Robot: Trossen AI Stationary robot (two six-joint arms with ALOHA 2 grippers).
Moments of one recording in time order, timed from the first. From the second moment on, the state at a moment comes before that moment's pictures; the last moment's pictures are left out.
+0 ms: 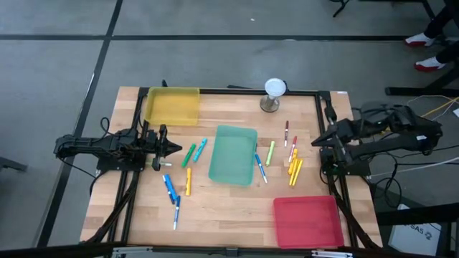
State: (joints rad) left arm 0.00 0.02 0.01 0.01 -0.01 -0.14; right arm 0.07 0.63 1.11 -0.93 -0.14 -0.11
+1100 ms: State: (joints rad) left arm 0.00 0.02 0.01 0.01 -0.01 -0.14; right arm 0.06 0.83 1.11 -1.22 -0.12 -0.22
